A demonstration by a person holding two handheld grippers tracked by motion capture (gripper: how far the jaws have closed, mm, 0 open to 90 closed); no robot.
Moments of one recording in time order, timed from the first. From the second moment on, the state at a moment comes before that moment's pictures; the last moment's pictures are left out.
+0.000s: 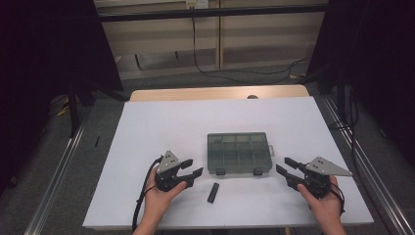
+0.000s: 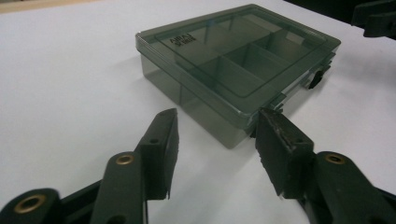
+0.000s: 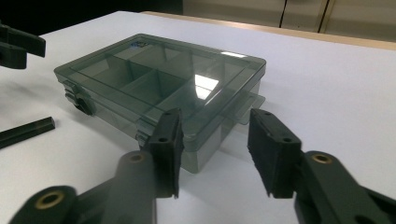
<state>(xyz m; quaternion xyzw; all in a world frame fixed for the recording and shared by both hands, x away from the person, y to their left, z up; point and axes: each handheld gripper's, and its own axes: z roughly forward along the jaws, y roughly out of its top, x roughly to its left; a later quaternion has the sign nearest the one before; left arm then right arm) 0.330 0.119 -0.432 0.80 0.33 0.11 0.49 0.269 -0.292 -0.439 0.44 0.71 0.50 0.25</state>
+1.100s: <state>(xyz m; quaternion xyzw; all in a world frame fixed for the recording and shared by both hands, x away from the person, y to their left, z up) 0.343 0.102 -0.431 0.82 0.31 0.07 0.48 0.277 -0.291 -0.438 0.45 0.72 0.47 0.25</state>
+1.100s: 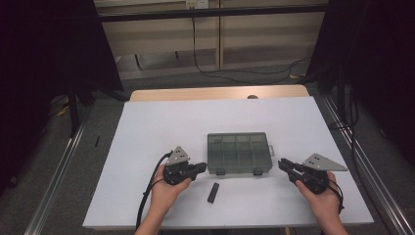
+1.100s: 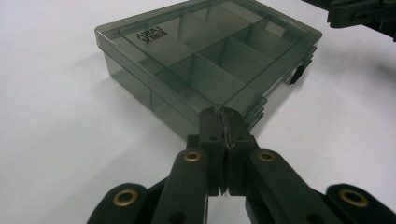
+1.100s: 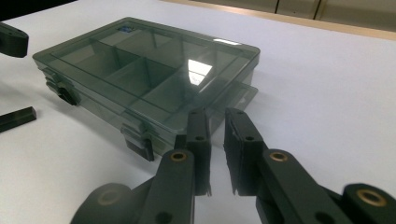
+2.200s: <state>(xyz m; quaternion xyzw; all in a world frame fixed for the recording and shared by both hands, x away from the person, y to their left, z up) 0.344 0.096 -0.439 0.84 0.32 0.07 0.44 0.287 -0.279 -0.446 0.45 0.76 0.42 0.21</state>
